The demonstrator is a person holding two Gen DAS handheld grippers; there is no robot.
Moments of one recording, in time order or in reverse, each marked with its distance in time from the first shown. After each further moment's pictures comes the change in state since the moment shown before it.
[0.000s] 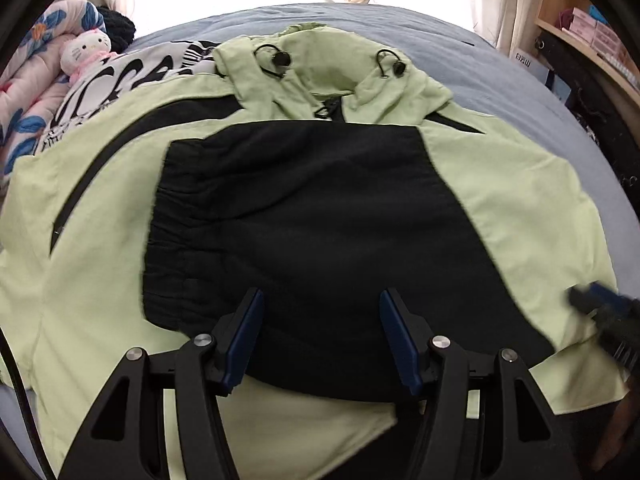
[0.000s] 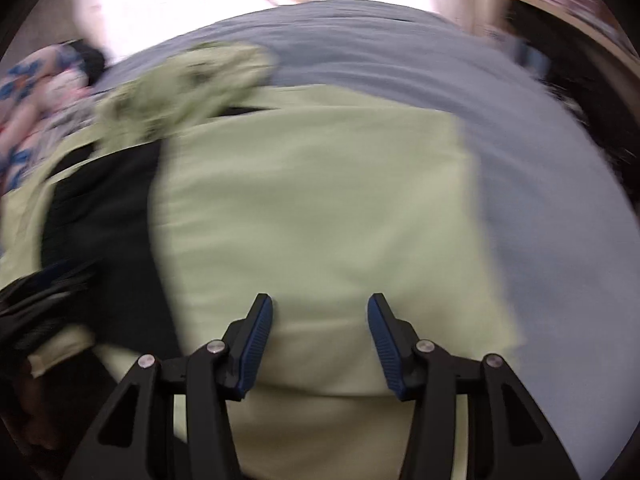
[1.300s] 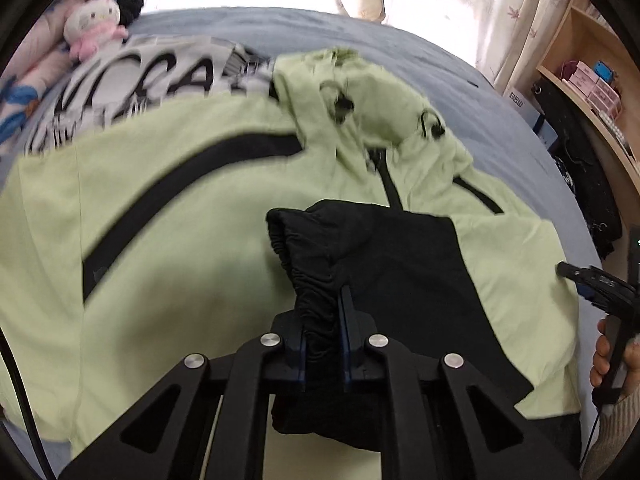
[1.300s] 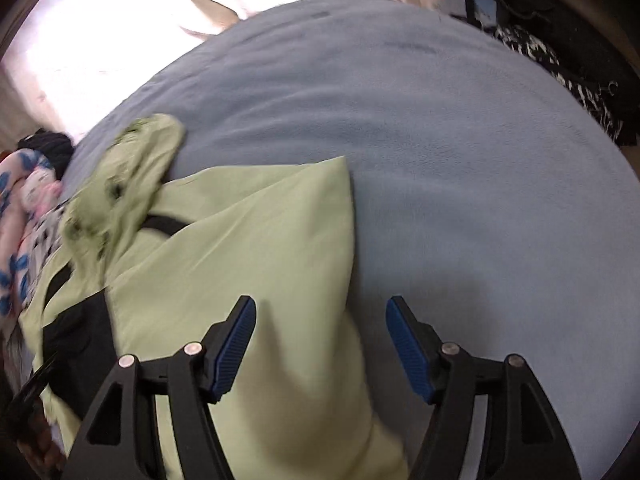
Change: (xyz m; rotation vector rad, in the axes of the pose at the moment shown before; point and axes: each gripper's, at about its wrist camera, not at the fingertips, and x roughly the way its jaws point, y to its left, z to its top) left arm -0.024 0.070 0.065 -0.099 -0.011 -0.141; right arm 0.036 -0.072 0.081 0.243 0.067 0.152
